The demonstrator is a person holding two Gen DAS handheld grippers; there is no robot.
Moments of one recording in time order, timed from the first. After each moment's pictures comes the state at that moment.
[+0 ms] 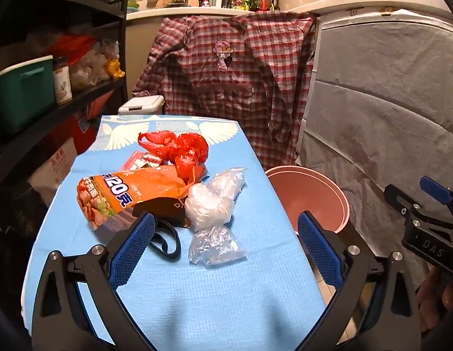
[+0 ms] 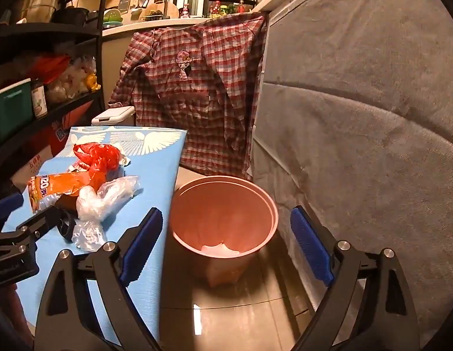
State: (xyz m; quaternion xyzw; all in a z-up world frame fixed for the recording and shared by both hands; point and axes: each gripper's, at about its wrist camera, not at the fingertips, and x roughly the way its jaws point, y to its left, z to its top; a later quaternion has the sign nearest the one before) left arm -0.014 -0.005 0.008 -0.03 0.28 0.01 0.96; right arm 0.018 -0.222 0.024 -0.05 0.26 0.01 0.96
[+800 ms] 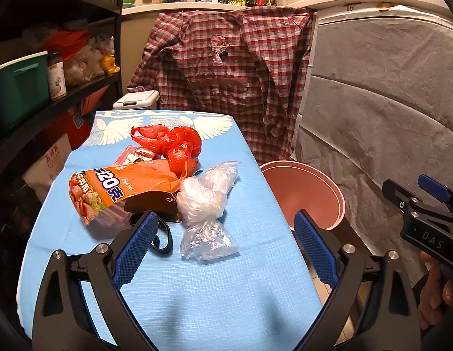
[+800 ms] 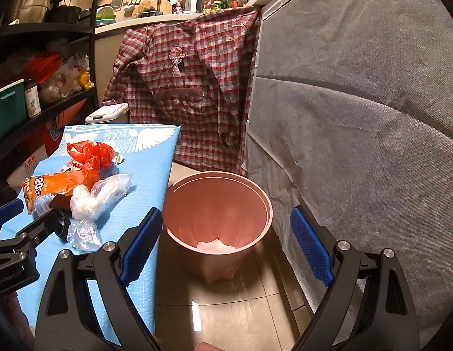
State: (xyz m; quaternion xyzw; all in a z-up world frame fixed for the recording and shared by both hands) left arm -0.011 -0.010 0.003 -0.04 0.29 -0.01 0.95; right arm 0.019 -0.226 0.022 -0.05 0.27 0.00 0.96
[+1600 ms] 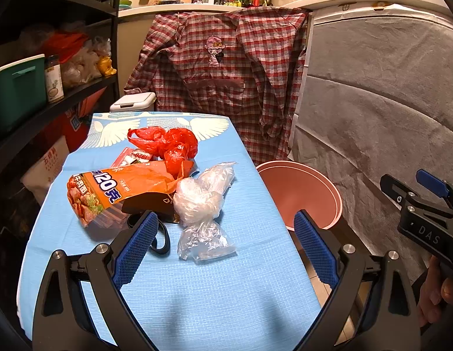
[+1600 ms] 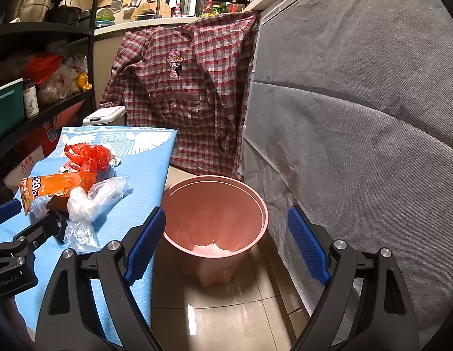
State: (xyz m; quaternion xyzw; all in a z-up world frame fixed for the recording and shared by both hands) left arm -0.011 -0.015 0.005 -0.04 0.29 -0.01 0.96; right arm 0.020 -0.230 0.029 -0.05 0.26 -0.01 0.96
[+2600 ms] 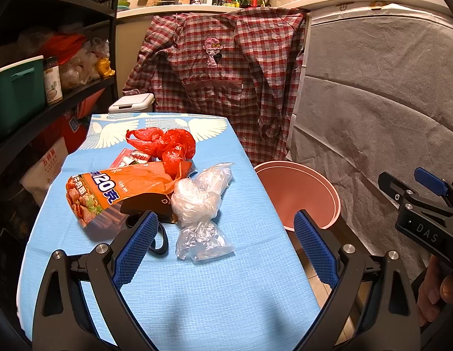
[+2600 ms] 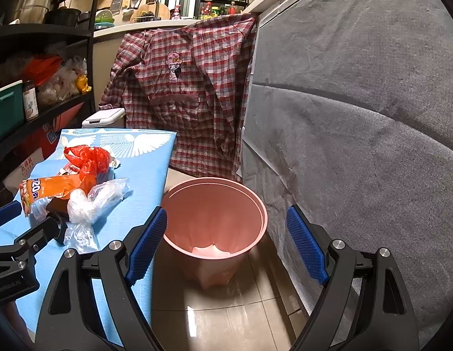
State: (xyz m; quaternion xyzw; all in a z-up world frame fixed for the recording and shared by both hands) left arm -0.012 -0.016 0.003 -0.04 0.29 -0.01 0.96; right arm 0.017 -0.227 0.029 -0.05 0.26 -0.01 0.96
